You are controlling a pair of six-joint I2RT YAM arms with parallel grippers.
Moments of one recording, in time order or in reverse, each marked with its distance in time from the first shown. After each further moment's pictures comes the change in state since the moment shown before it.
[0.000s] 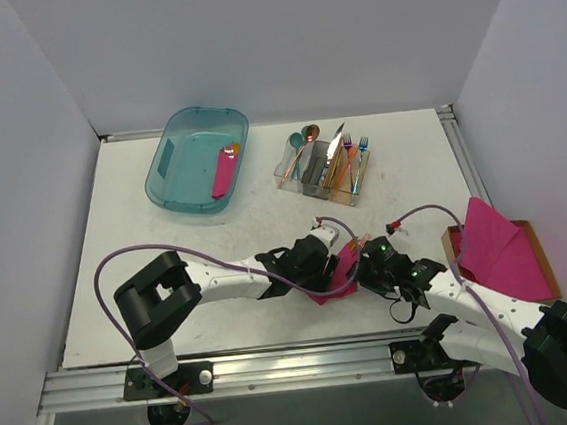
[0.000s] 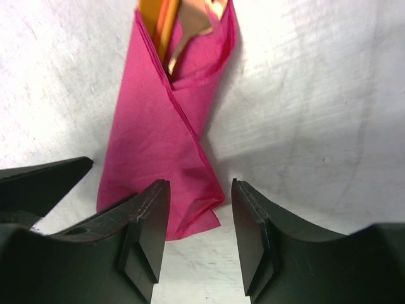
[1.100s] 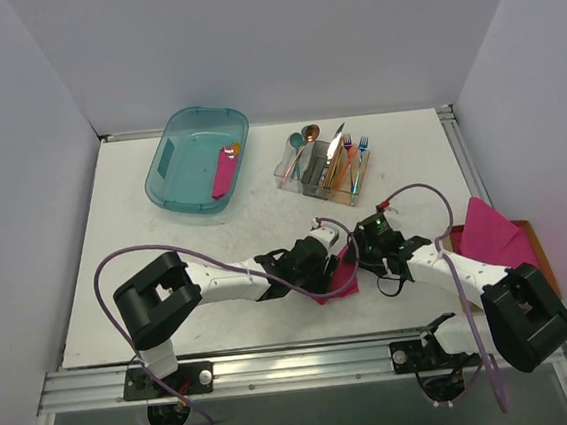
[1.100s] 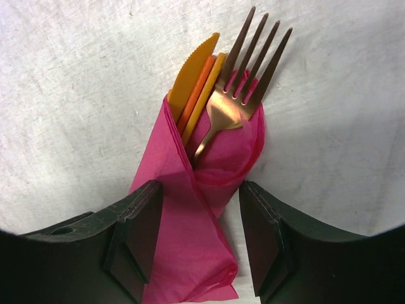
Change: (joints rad) left arm -0.005 -0.004 -0.026 0.055 0.000 0.001; right arm -0.165 0.258 0.133 0.127 -0.076 -0.242
